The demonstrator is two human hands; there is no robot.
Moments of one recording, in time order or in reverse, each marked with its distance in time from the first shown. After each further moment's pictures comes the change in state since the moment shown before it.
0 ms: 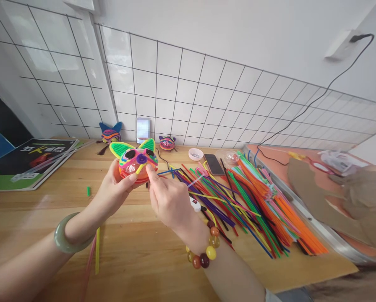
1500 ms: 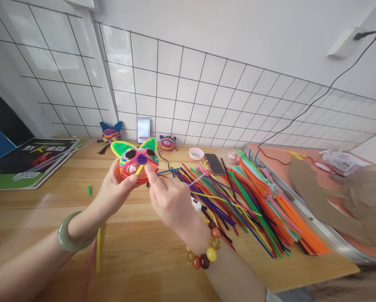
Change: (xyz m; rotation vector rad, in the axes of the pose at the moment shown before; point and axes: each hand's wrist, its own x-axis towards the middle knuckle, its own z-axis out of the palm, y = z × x) left_hand 0.001 -0.009 -0.005 0.030 -0.034 0.068; right_hand 0.002 -0.002 -0.003 -0.066 0.016 -0.038
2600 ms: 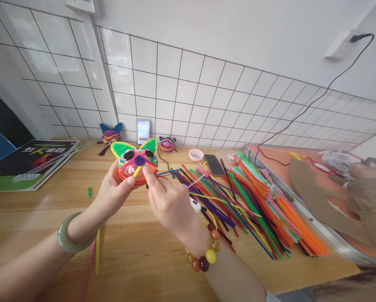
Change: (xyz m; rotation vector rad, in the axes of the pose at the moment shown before) left_hand -0.001 -0.001 -0.002 -0.005 -0.012 0.021; right_hand 0.001 -0.002 -0.002 0.046 -0.014 0.016
